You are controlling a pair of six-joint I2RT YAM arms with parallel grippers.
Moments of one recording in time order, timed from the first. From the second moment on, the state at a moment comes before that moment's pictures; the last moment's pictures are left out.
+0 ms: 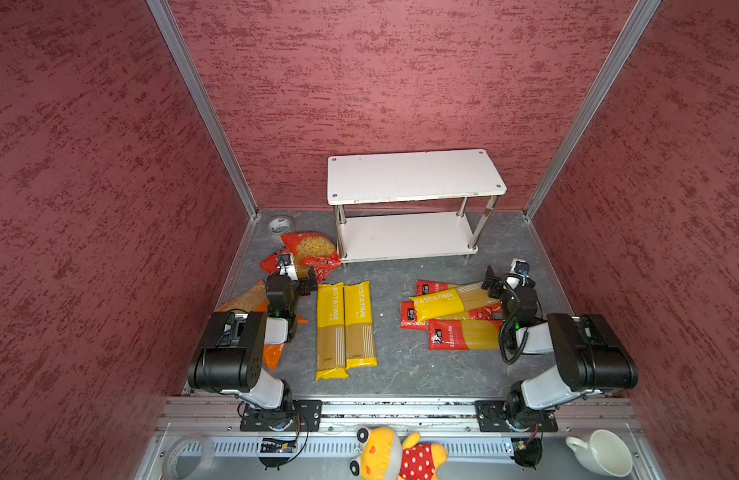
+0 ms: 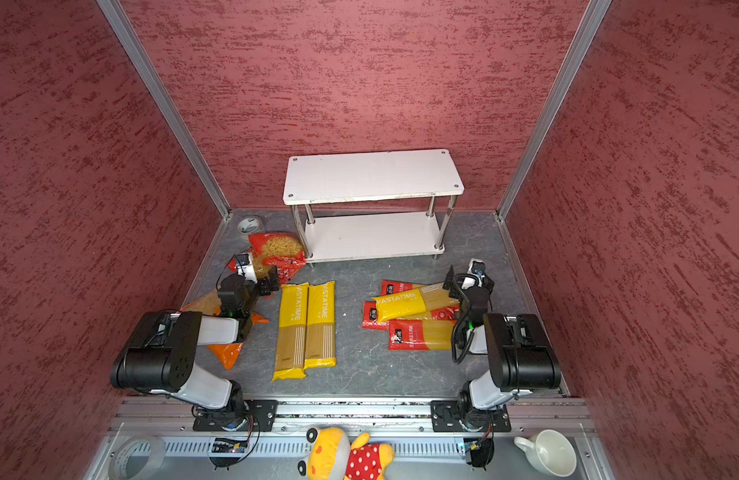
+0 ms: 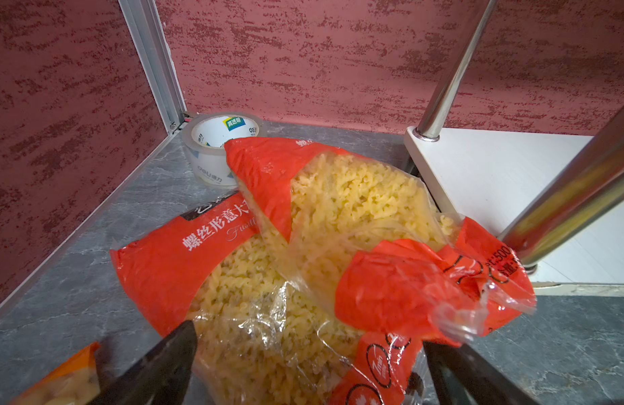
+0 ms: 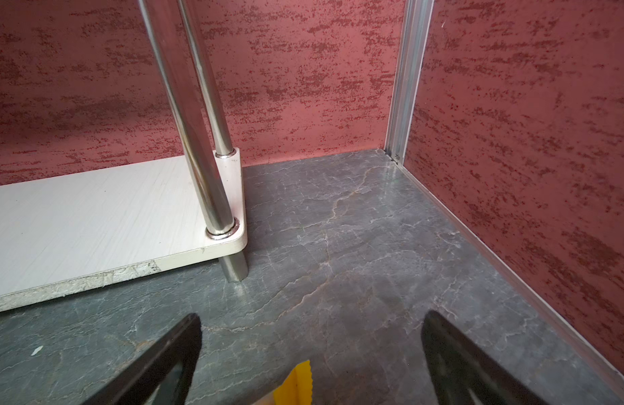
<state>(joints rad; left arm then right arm) 0.01 1.54 0.36 0.90 -0.05 -0.09 -0.04 1.55 0.26 1.16 0.14 0.09</state>
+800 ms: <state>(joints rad) 0.00 1.51 0.36 0.87 -0.11 -0.09 -0.04 1.49 0.26 1.12 0.14 0.09</state>
